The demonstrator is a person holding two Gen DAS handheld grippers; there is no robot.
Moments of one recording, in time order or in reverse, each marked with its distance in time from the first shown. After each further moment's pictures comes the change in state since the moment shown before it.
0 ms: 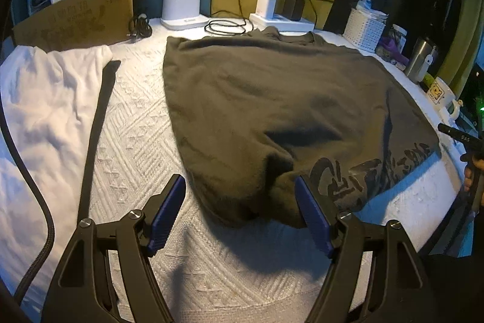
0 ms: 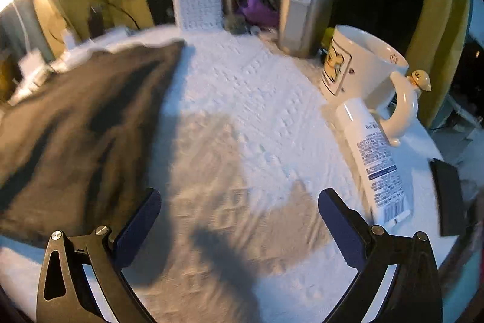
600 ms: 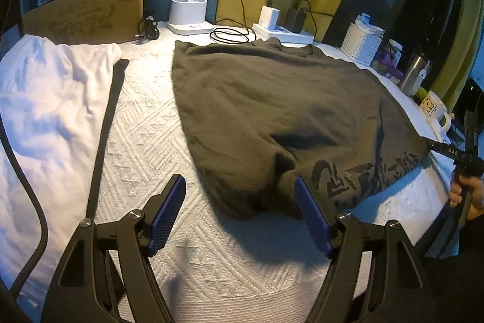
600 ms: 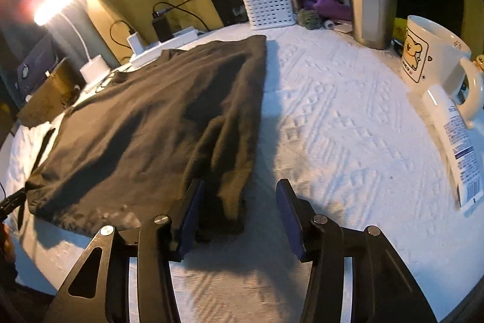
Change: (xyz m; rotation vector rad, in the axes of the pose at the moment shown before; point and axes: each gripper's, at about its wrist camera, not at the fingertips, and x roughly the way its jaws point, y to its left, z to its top) left arm -0.011 0.013 -0.003 -0.050 -0.033 -0.042; right arm 0.002 0.042 -0.010 0.016 0.023 0.300
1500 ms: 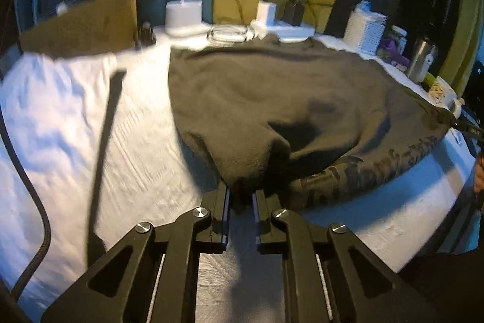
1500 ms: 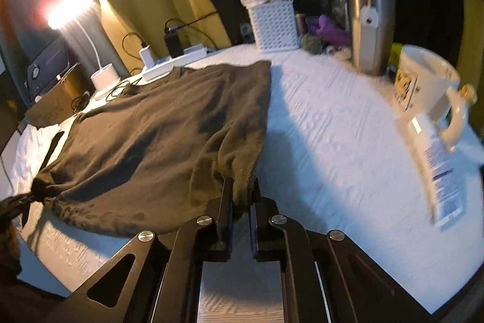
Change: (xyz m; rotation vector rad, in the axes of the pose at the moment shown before) left arm -0.003 -0.019 0.009 0.083 0.002 0.075; right arm -0.036 0.004 0.013 -0.046 -0.071 -0.008
